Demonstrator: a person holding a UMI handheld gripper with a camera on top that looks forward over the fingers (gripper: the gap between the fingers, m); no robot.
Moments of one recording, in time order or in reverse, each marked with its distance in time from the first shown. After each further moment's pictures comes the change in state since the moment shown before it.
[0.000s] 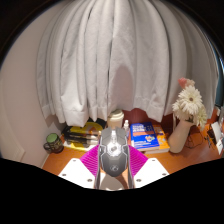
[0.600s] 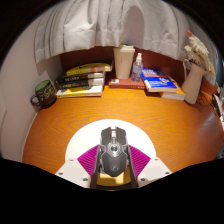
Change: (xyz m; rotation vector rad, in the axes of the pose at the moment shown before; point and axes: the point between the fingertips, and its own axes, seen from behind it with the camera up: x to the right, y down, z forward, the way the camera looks) arm -0.058 0.240 0.045 -0.326 0.075 0.028
